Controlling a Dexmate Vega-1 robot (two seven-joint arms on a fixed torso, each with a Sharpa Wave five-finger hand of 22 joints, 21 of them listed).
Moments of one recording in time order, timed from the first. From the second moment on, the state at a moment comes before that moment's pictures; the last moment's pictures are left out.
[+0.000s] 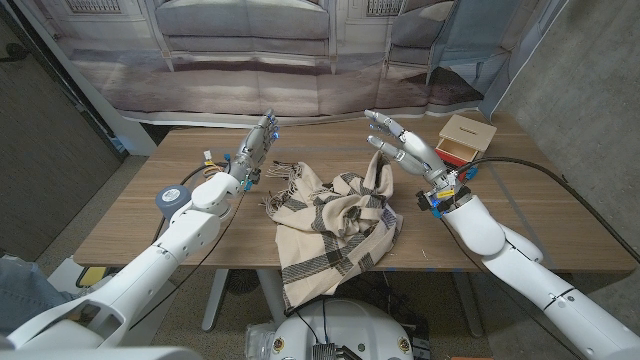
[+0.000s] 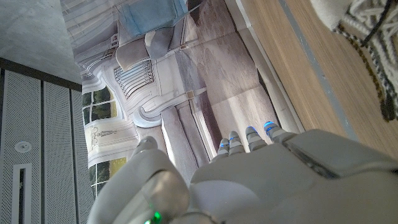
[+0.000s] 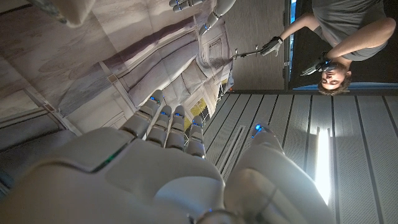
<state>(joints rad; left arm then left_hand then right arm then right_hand) 0.86 0.59 0.38 -1.46 -0.61 -0.22 -0.02 0.30 -0.03 0.11 0.10 0.38 -0.16 0.06 0.21 0.19 -0.11 0.02 0.21 0.18 -0.11 0.05 0.19 0.18 -0.14 0.00 0.21 0.18 -1.17 -0.65 -0.28 -1.82 -0.25 0.64 -0.24 0.22 -0.03 0.25 -0.08 0.26 0.18 -0.07 0.19 0.19 0.21 0.02 0.22 0.19 0.13 0.04 0.19 0.18 0.25 0.02 0.20 0.18</state>
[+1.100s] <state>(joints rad) 0.85 0.58 0.39 -1.44 -0.62 -0.22 -0.04 0.30 -0.03 0.10 0.10 0.38 -0.15 0.05 0.21 0.19 -0.10 0.01 0.21 0.18 -0.11 0.05 0.19 0.18 -0.14 0.00 0.21 0.18 -1.18 -0.68 -0.27 -1.84 -0.43 0.62 -0.34 0.26 -0.06 0.24 -0.12 0.29 0.19 -0.11 0.20 0.19 0.21 -0.01 0.22 0.19 0.14 0.06 0.19 0.18 0.28 0.10 0.20 0.18</state>
